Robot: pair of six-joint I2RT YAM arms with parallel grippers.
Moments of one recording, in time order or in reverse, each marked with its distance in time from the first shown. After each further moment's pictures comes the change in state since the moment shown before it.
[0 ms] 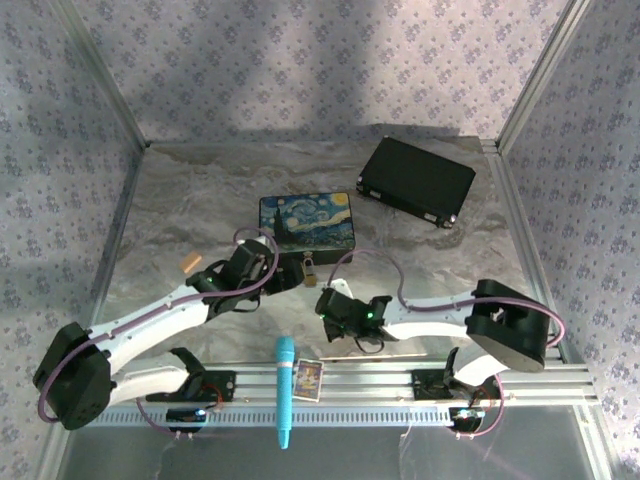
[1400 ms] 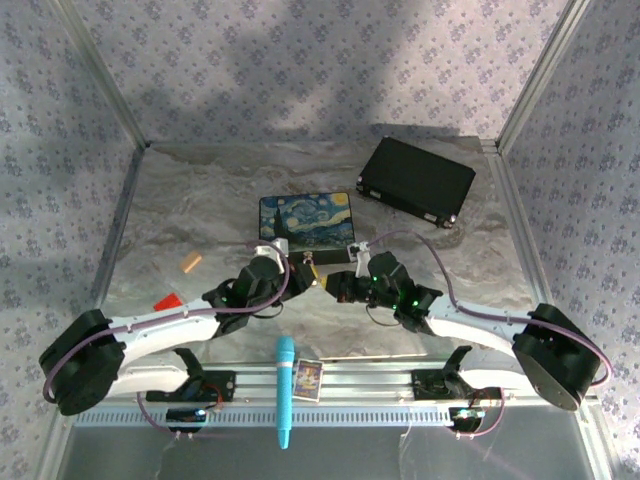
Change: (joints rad) left arm -0.159 0.061 -0.137 0.579 -0.026 -0.209; right arm -0.308 -0.270 -0.179 0.536 -0.430 0.140
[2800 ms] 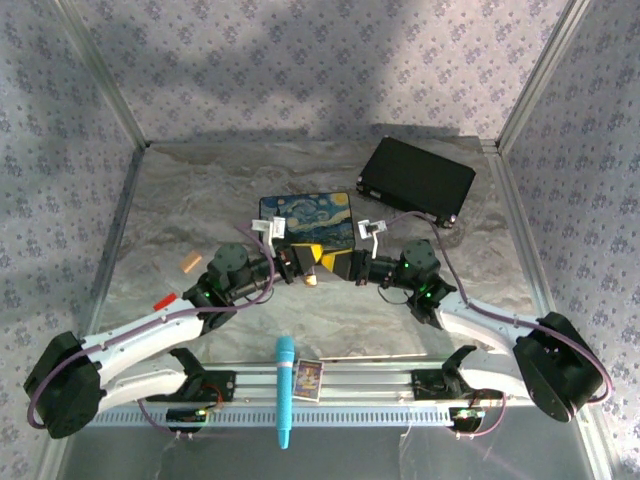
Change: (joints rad) left arm 0.093 -0.140 0.044 0.209 0.304 0.277; right arm -0.190 -0.038 -0.023 0.451 -0.425 0.082
